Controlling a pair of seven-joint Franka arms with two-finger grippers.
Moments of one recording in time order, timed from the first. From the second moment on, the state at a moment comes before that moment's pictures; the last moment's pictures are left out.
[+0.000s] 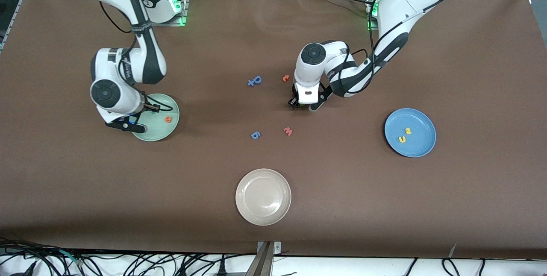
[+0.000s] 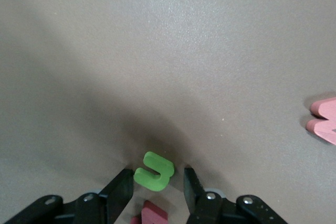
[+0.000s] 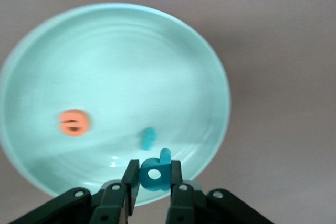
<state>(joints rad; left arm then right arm) -0.06 0.73 -0.69 -1.99 0.69 2.49 -2.04 0.69 0.42 -0.58 -2.09 0.09 2.15 0.23</state>
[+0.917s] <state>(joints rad) -0.06 0.73 -0.69 -1.99 0.69 2.49 -1.95 0.68 0.42 -0.57 -2.06 0.11 2.15 0.19</state>
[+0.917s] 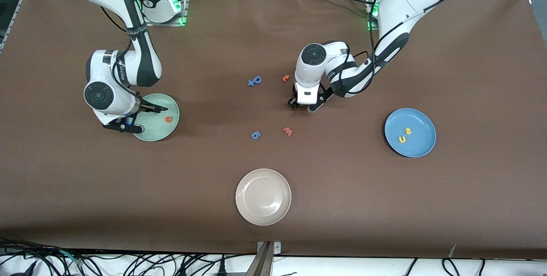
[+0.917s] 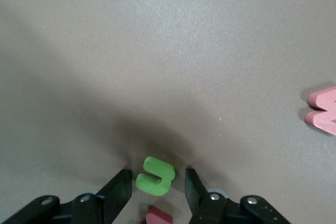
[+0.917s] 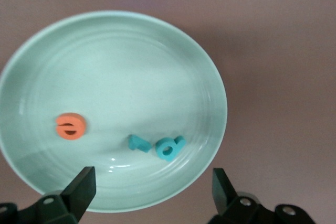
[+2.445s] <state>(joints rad) -0.11 0.73 -0.67 -1.94 0.69 2.40 -1.94 0.60 0.26 -0.53 -1.37 0.14 1.43 0.09</state>
